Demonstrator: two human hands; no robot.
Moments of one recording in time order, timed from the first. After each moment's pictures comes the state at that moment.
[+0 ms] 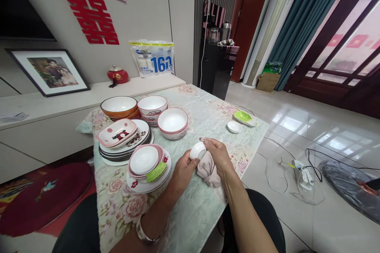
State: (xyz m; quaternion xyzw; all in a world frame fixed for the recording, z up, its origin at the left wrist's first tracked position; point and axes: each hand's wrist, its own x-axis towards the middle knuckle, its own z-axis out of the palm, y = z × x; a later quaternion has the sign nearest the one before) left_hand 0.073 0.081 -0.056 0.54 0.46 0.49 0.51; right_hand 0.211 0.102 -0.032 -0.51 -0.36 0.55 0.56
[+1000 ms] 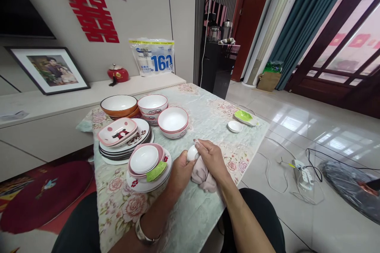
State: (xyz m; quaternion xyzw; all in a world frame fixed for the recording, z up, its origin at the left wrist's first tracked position) left_hand 0.067 0.079 -0.055 0.58 0.57 0.38 0.44; right_hand 0.196 0.093 -0.030 -0.53 -0.60 0.36 0.49
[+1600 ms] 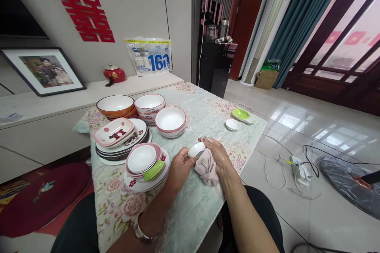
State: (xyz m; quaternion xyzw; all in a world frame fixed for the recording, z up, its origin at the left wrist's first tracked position) left_hand 0.071 0.082 -0.060 0.53 0.46 0.47 0.54; right_hand 0.211 0.100 -0.035 -0.48 -0.29 0.62 0.55
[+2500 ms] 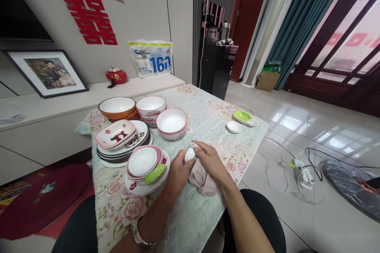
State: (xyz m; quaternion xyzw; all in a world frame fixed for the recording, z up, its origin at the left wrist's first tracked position) left_hand 0.062 0.082 -0.058 0.56 0.54 0.45 0.44; right_hand 0.199 0.095 -0.033 -0.51 -0.58 0.44 0.46
